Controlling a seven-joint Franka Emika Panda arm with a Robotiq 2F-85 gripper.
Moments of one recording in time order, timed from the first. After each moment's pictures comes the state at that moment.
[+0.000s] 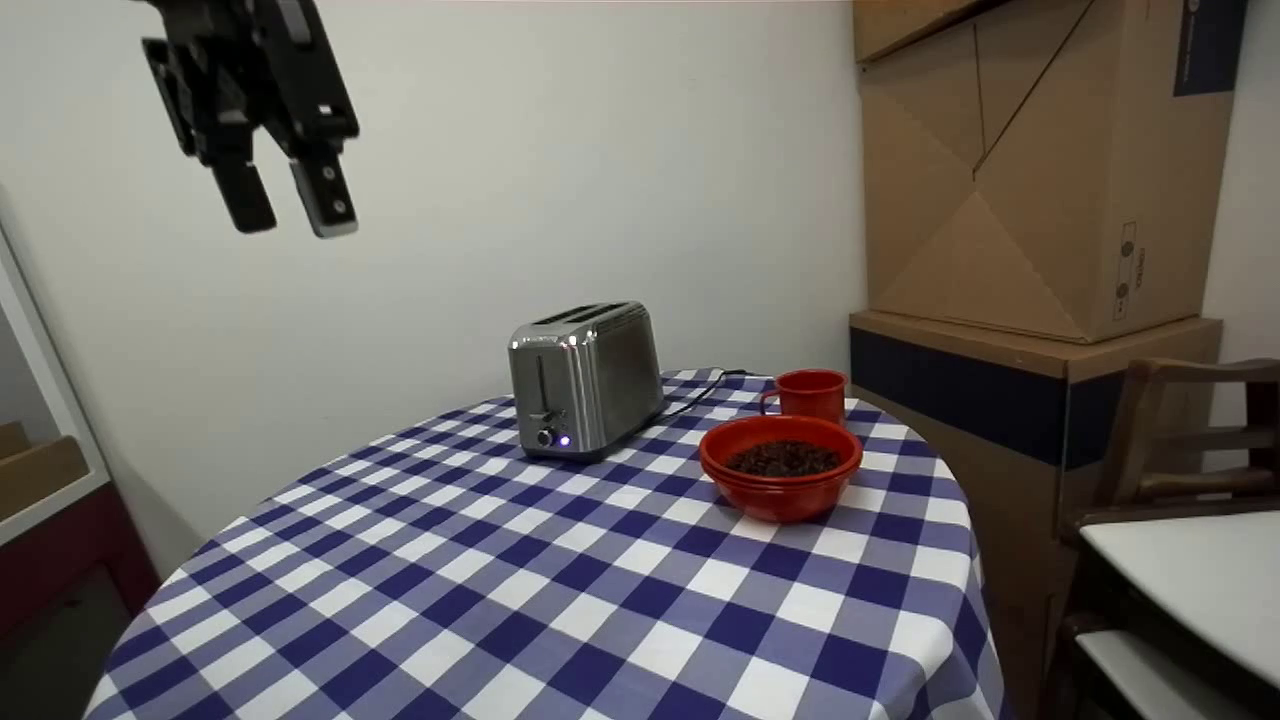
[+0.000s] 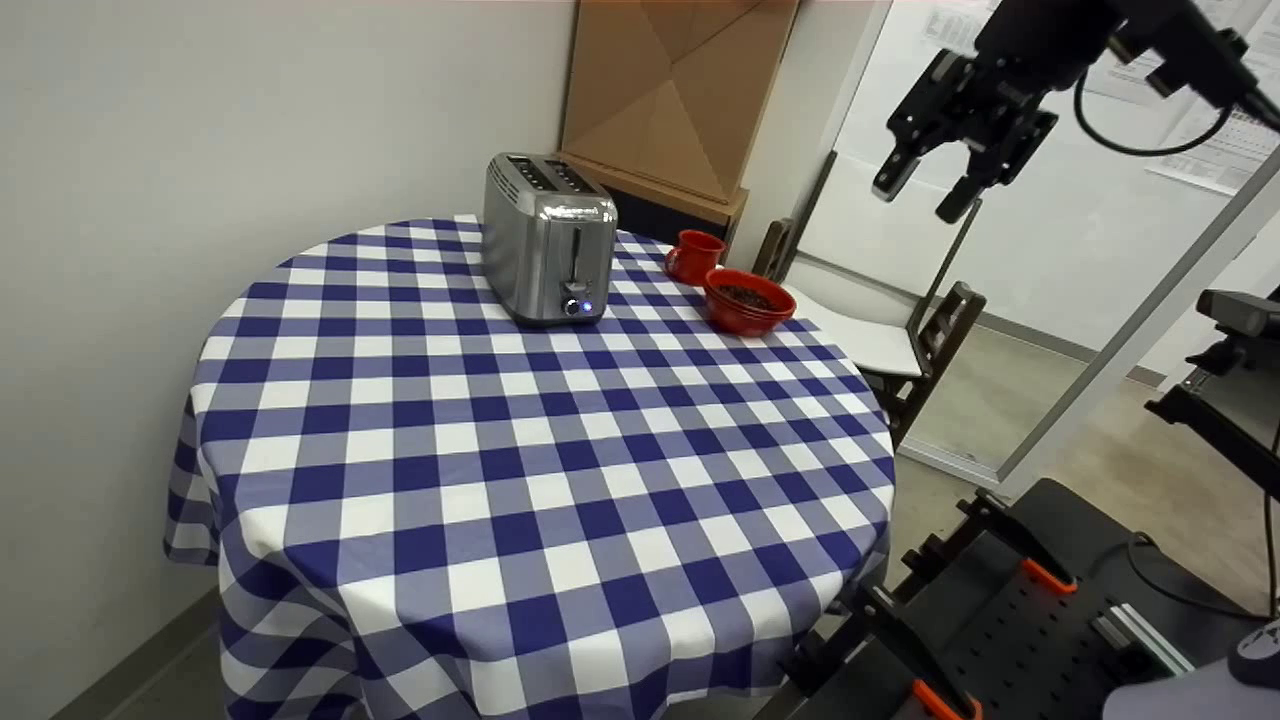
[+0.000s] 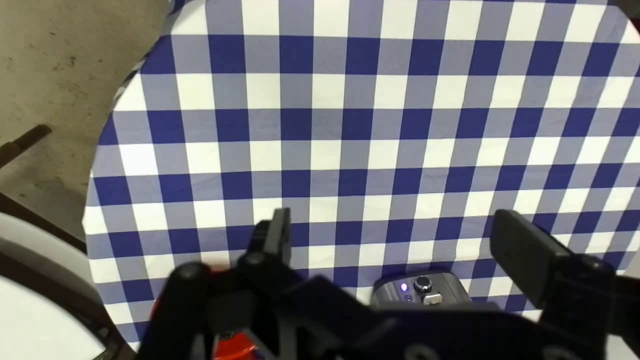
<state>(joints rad) -0.08 -0.52 -0.13 -2.77 0.05 2.39 0.01</state>
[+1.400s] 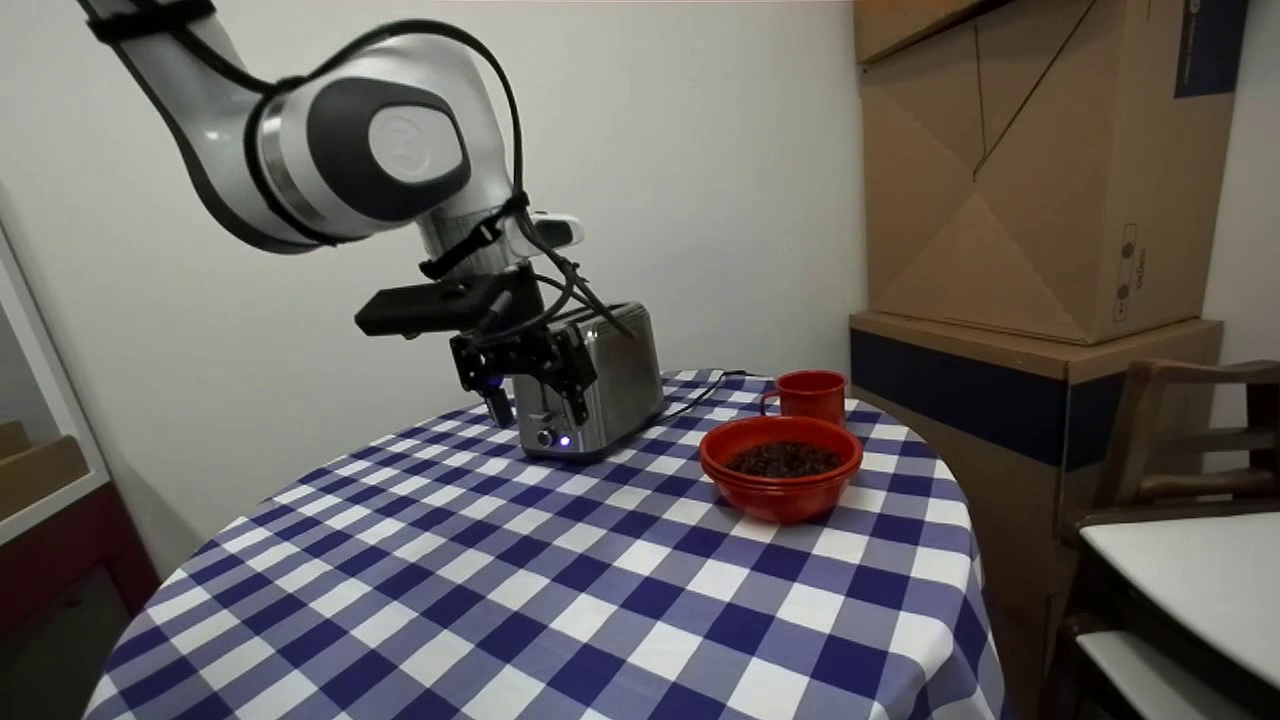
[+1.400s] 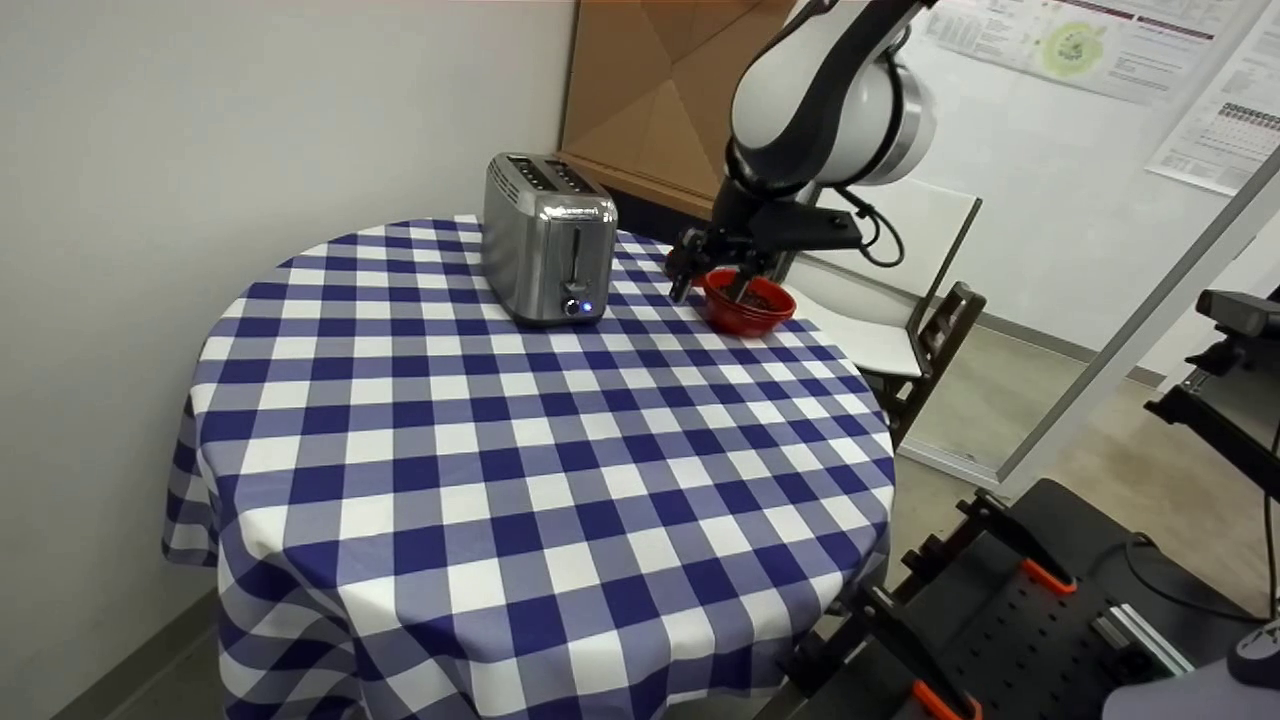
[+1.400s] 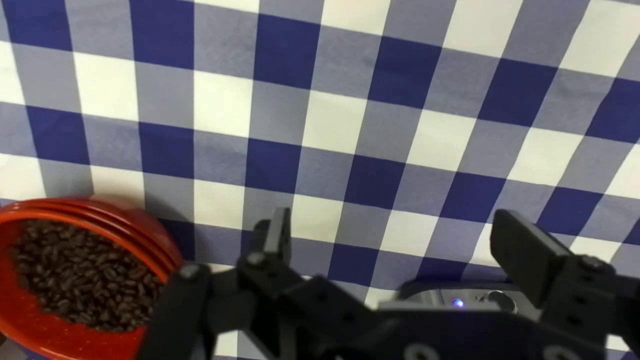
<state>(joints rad) -0.01 0.46 -0.09 -2.24 0.04 2.88 -0.03</state>
